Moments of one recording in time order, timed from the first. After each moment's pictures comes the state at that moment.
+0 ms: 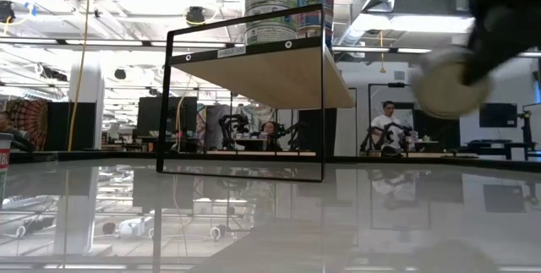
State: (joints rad) left arm -0.33 0.58 0.60 0.01 -0.08 0.02; right arm 0.65 1.76 1.27 -1.58 0.70 1.19
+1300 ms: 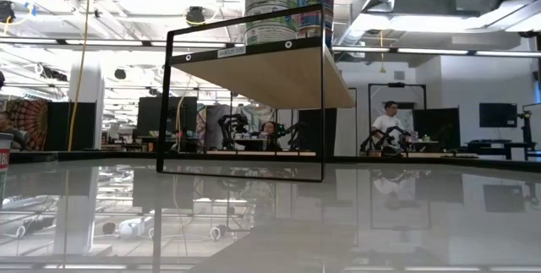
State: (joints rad) left arm 0.18 0.78 0.91 -0.07 0.41 -0.08; right arm 0.25 1.47 1.78 -1.41 1.30 0.07
